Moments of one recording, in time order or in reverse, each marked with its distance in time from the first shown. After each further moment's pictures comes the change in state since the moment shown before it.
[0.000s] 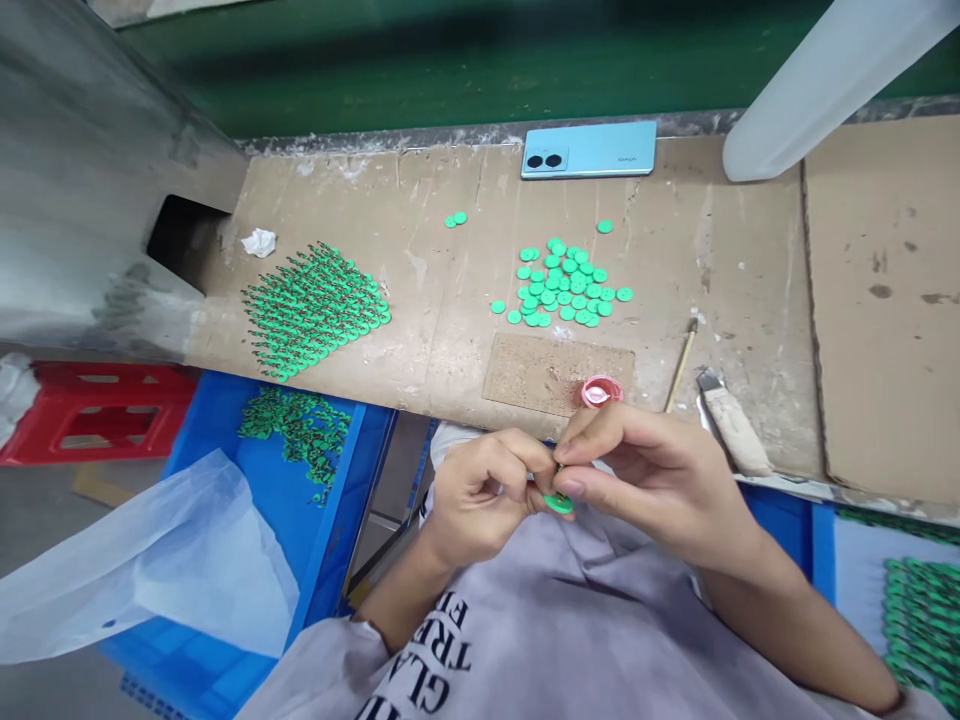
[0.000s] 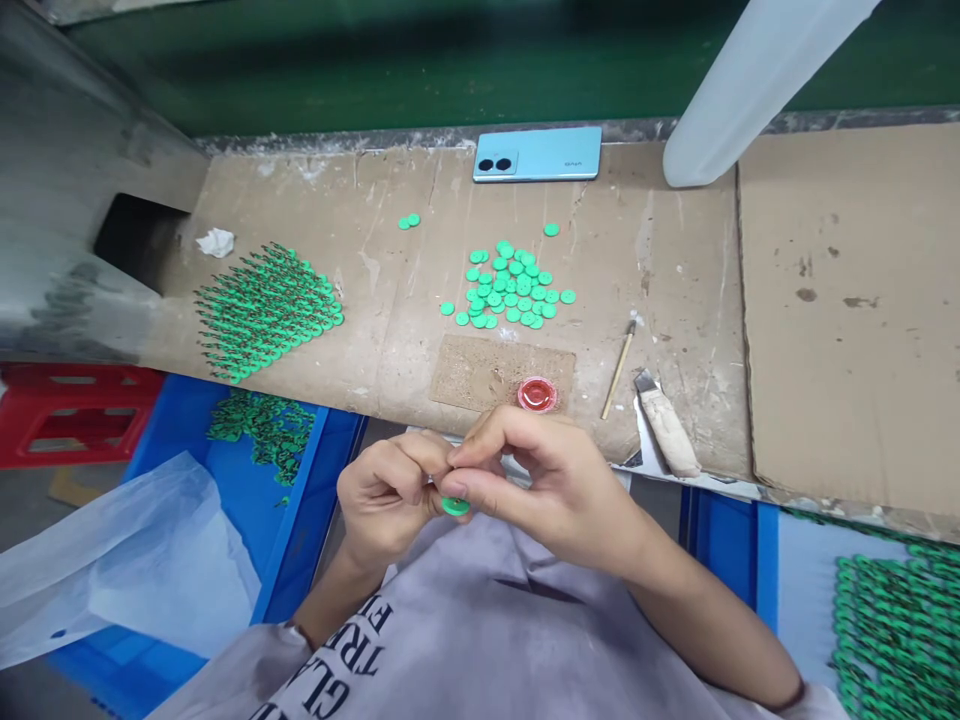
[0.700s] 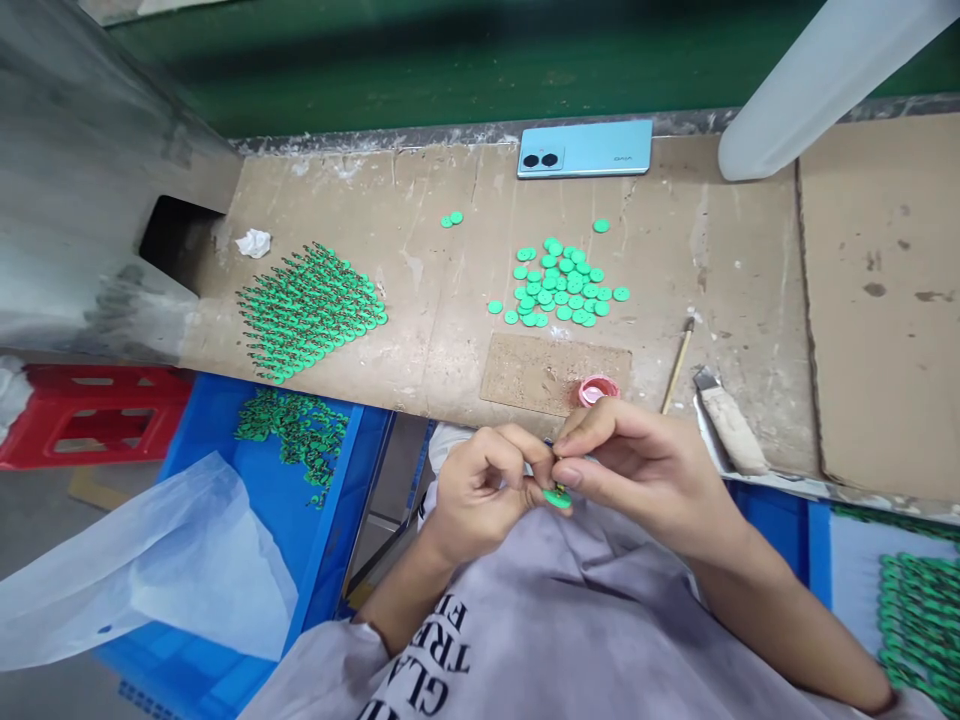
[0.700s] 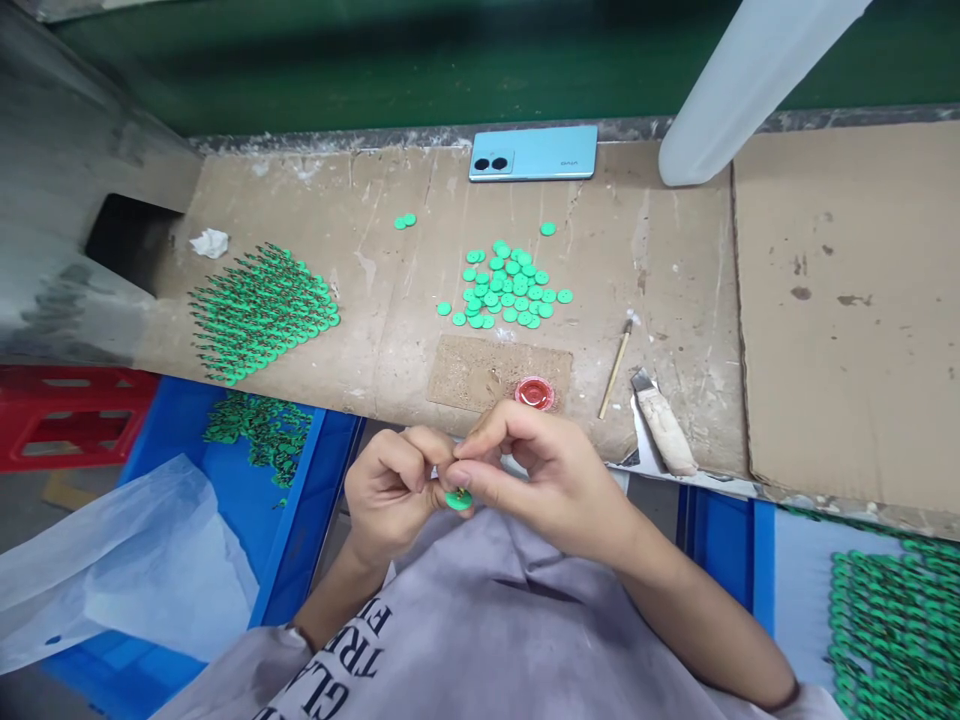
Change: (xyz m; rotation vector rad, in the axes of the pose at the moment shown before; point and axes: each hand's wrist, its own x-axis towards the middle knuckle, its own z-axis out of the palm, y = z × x) left_hand -0.006 -0.007 0.001 -0.090 0.026 -0.094; right_hand -0.001 0.006 0.002 0.108 0.033 0.103
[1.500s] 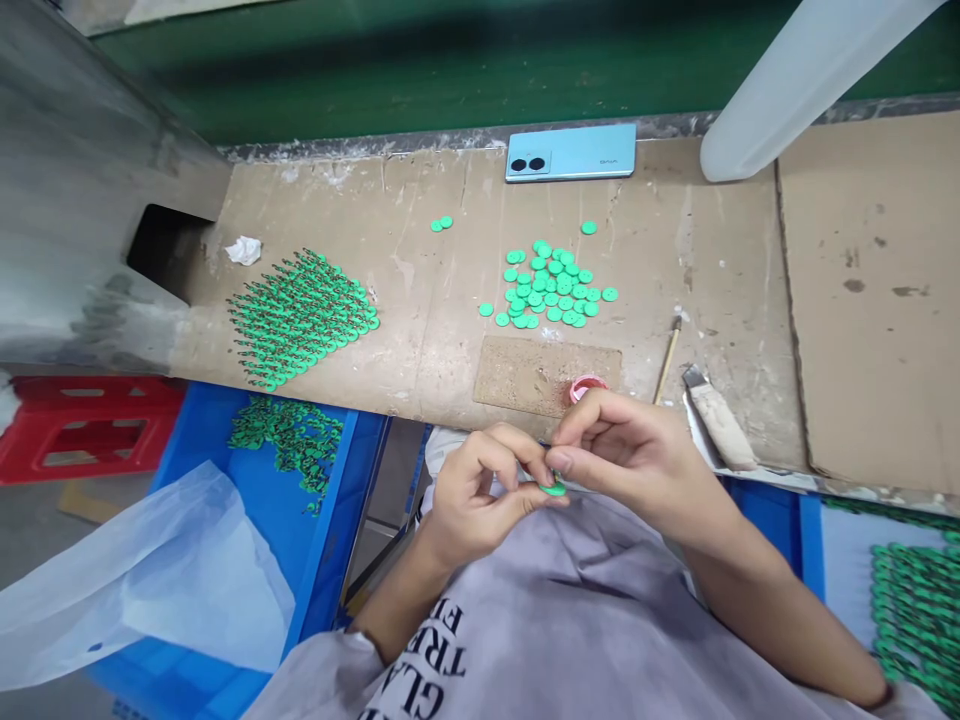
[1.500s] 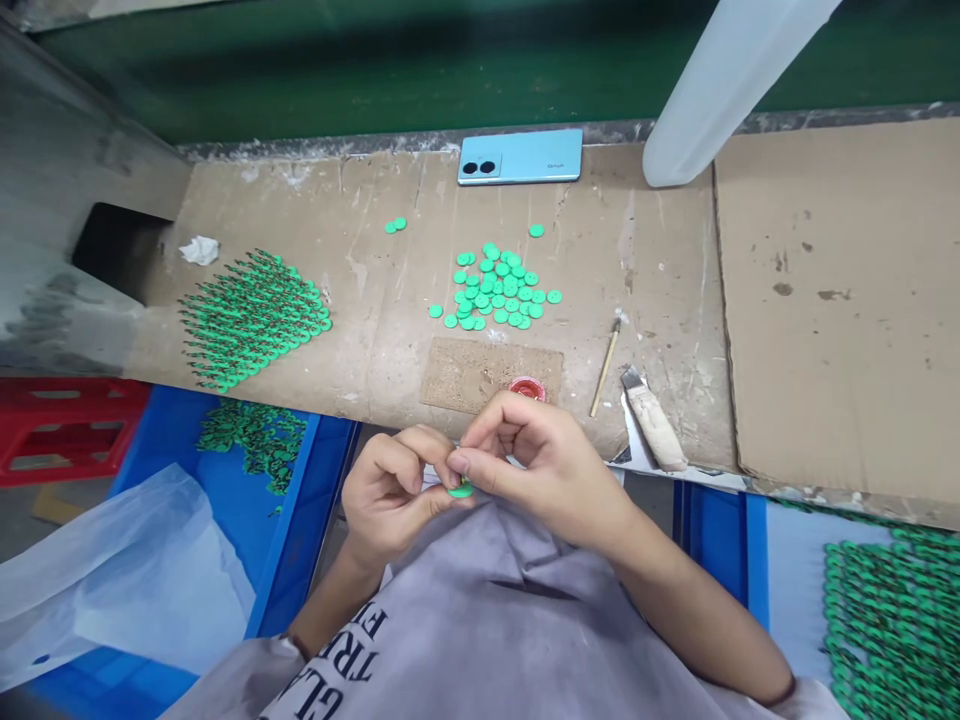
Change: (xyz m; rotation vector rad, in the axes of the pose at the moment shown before) left_hand 0.004 -0.001 -0.001 0.141 -0.032 0.076; right_hand 0.005 -0.005 -0.004 0.023 0.052 0.087
